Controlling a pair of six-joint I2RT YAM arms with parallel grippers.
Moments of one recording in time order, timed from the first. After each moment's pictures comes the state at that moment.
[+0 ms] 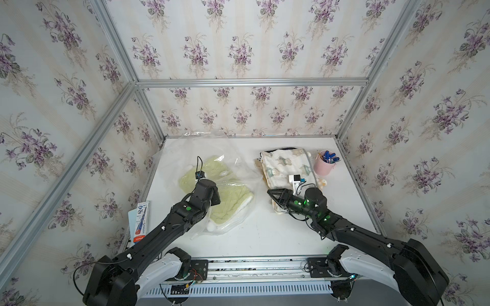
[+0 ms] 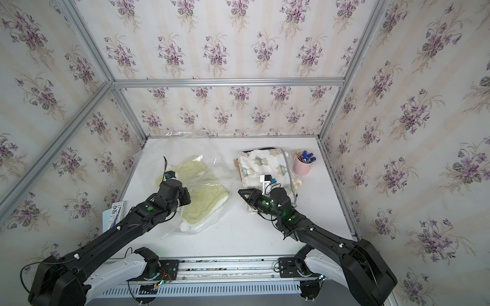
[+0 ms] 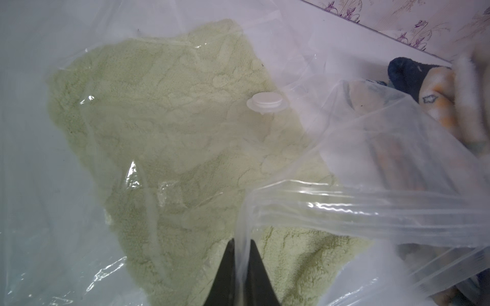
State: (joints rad) left arm -0.44 1.05 0.63 -0.36 -0.25 -0.61; right arm 0.70 1.06 0.36 0.53 -0.30 1.24
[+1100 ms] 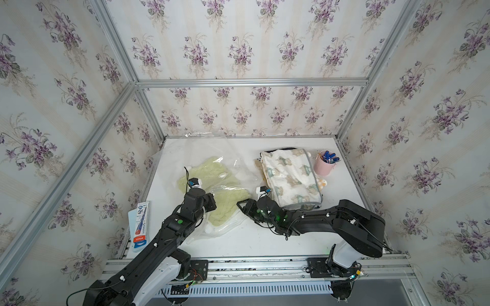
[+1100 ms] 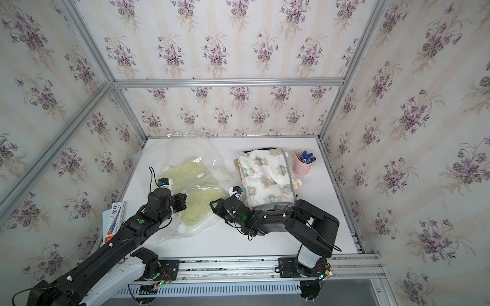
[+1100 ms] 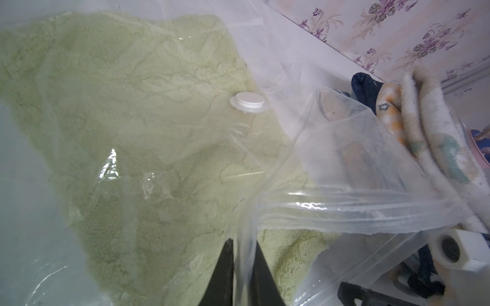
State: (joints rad) left arm -0.38 0.83 0.44 -0.26 -0.12 -0.66; right arm 1.08 1.67 0.66 0.51 0.06 1.38
